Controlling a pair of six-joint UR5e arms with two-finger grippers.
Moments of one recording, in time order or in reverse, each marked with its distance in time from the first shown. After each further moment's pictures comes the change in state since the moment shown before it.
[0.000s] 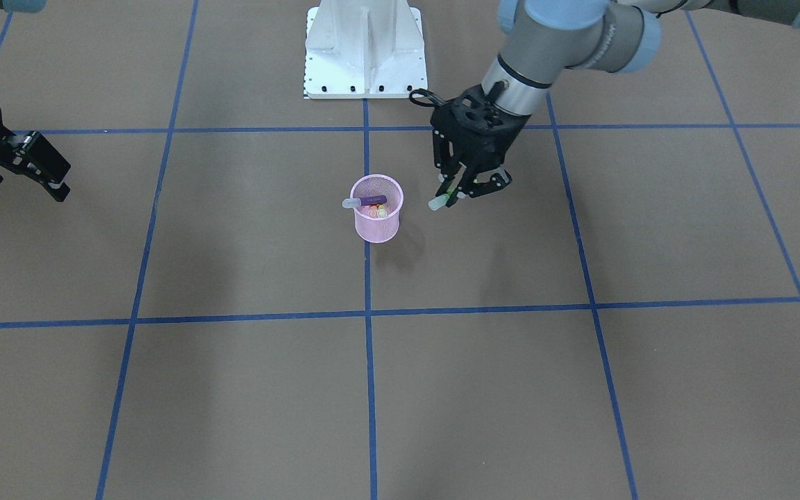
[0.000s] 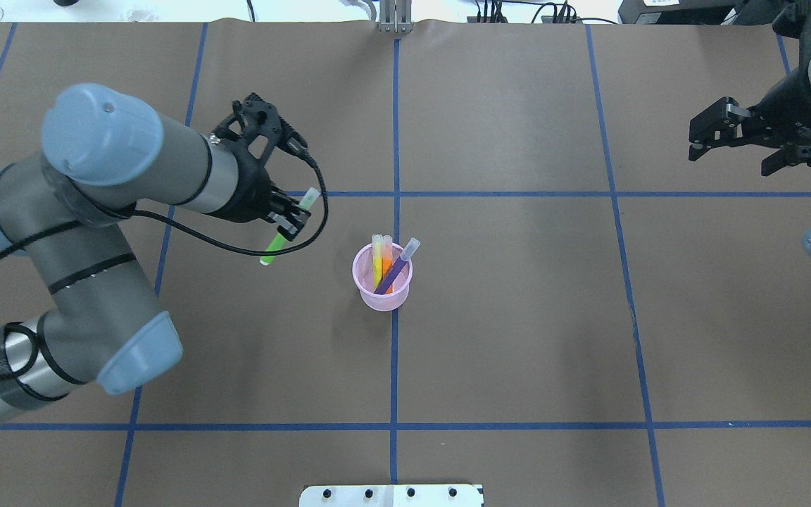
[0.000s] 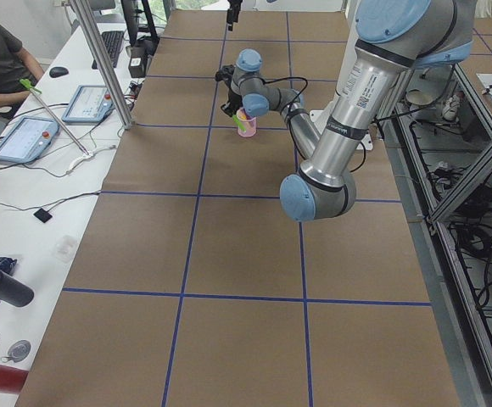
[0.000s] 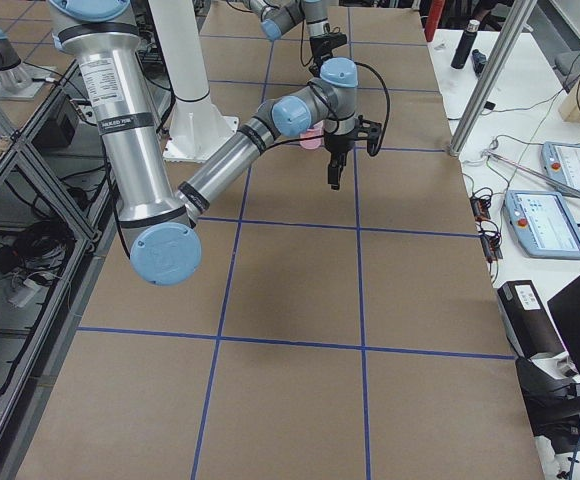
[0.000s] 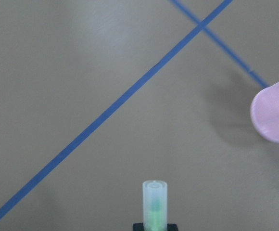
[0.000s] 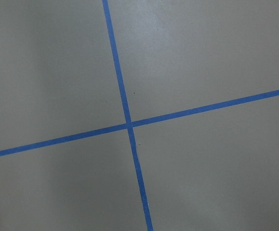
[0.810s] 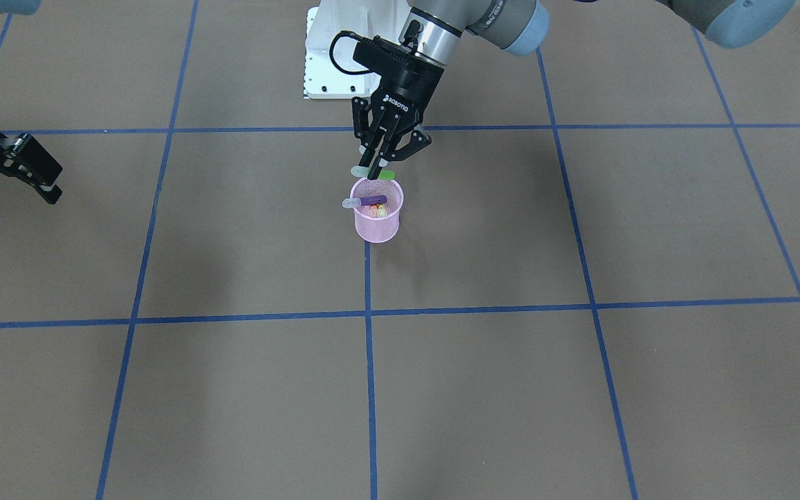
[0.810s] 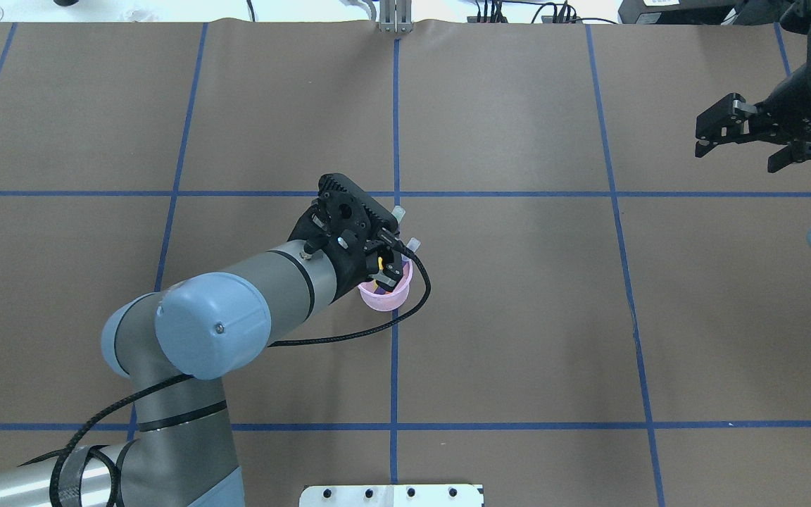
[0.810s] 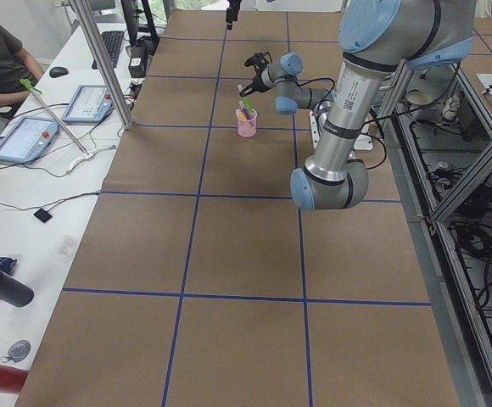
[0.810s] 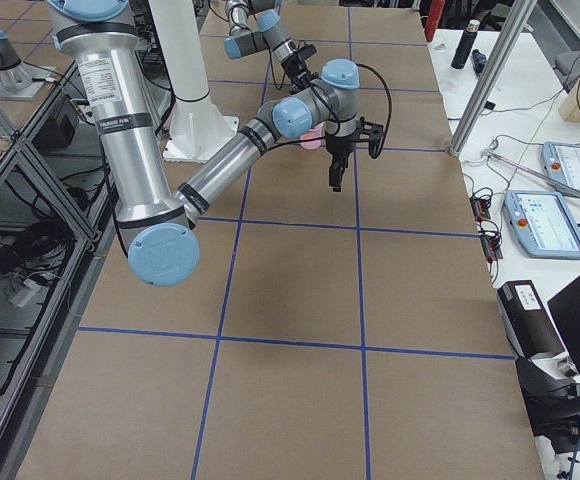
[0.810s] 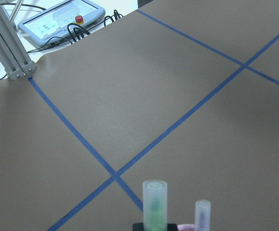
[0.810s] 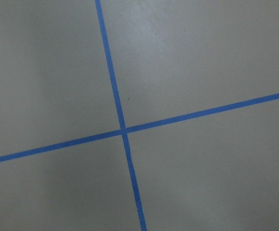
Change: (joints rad) left arm 0.266 -0.028 0.050 -0.246 0.514 -0.127; right arm 0.009 -0.003 -0.006 0.000 -0.001 -0.007
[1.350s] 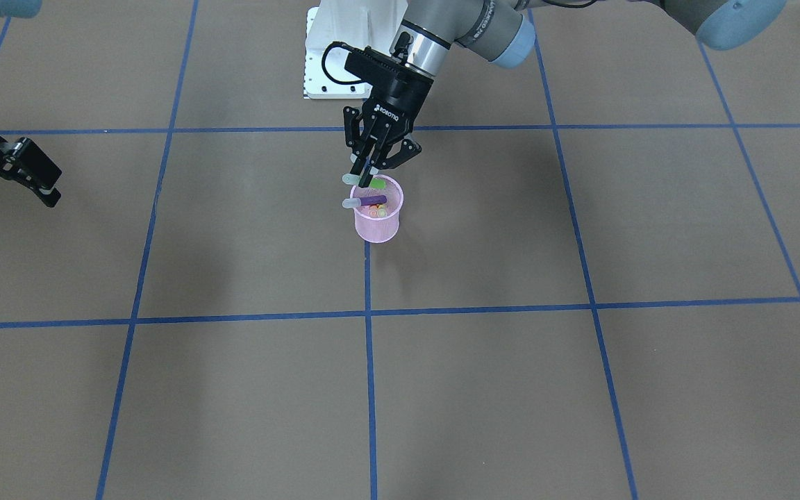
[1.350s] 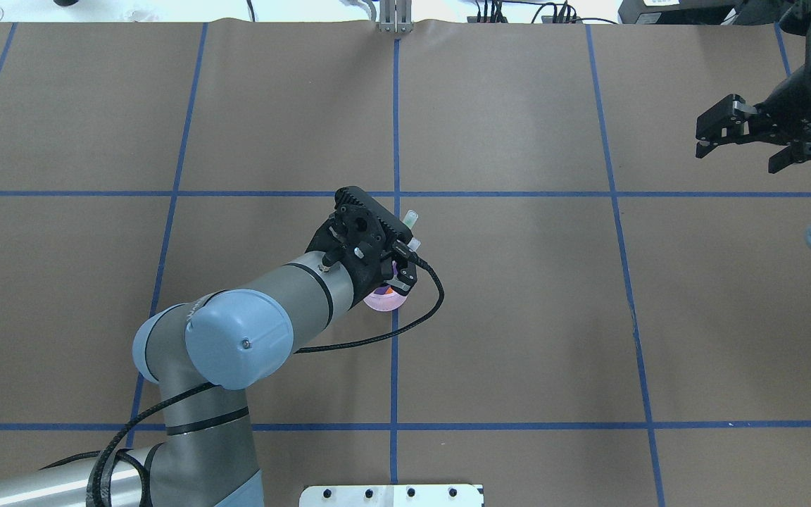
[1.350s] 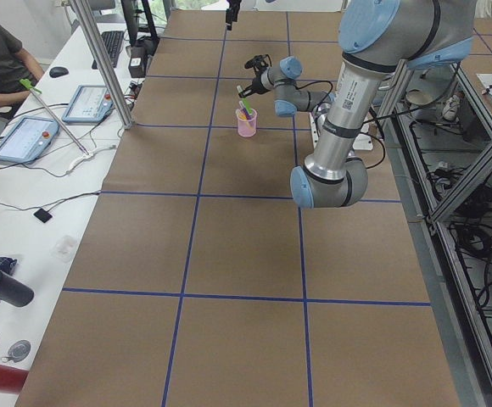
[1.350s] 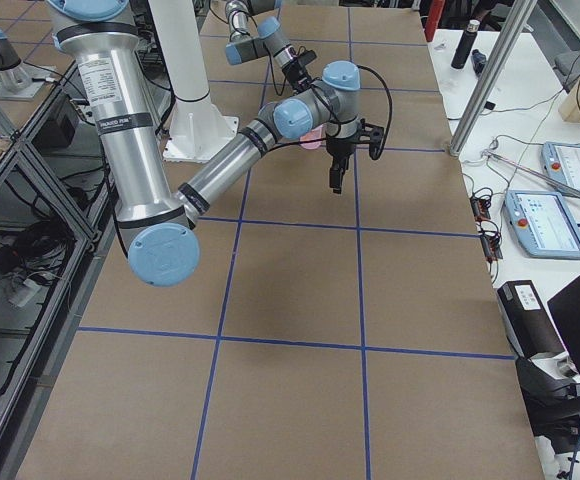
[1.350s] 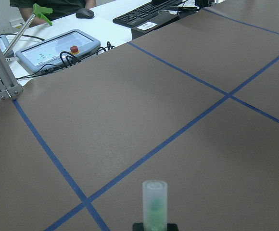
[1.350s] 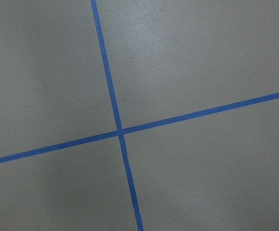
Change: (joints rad) left arm 0.003 -0.013 0.051 -0.044 0.019 0.010; right arm -0.001 0.001 -0.009 0.000 -0.004 0.000
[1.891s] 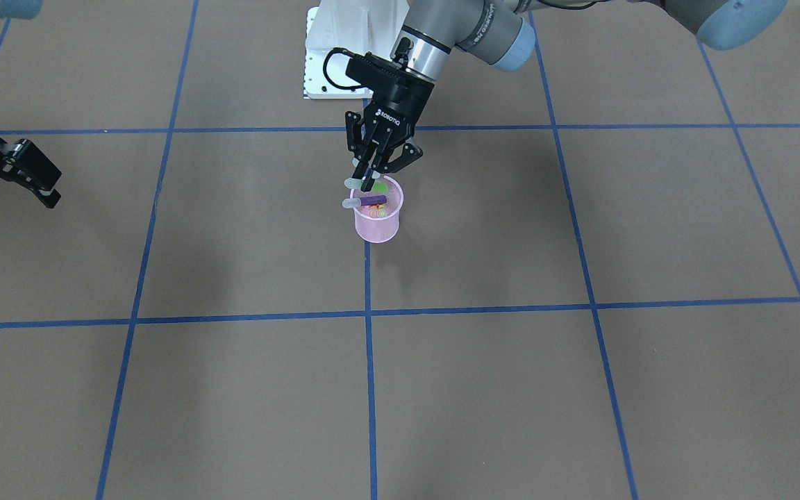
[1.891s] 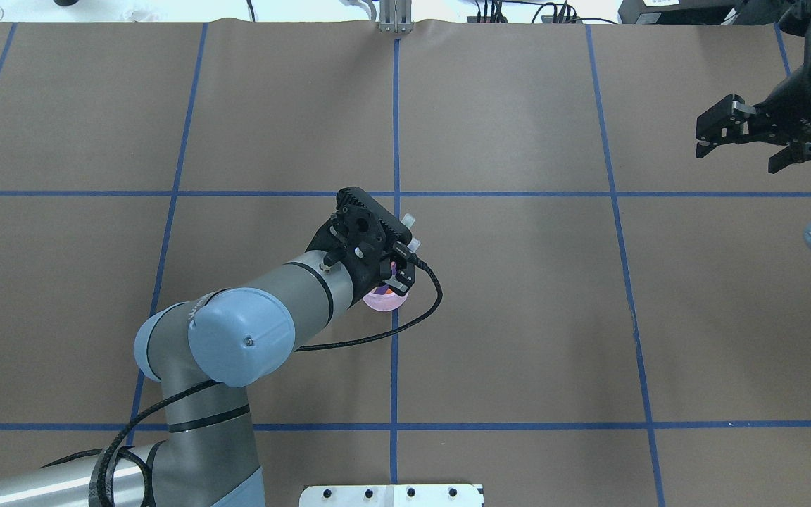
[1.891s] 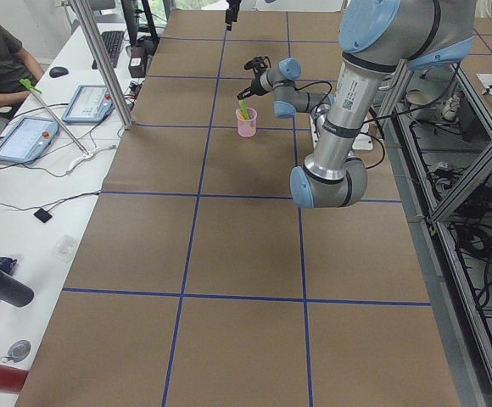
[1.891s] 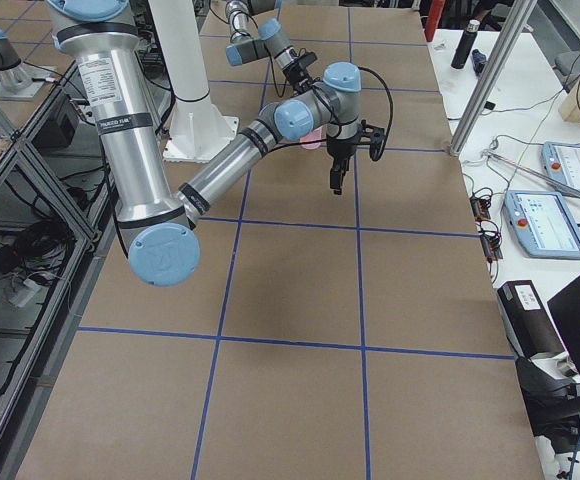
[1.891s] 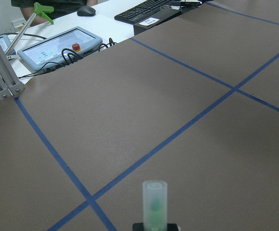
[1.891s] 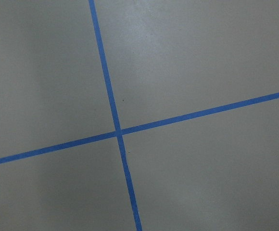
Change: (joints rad) left arm -0.002 -0.001 0.006 -0.001 0.000 0.031; right arm 0.000 0.001 -0.007 0.001 -0.002 0.000
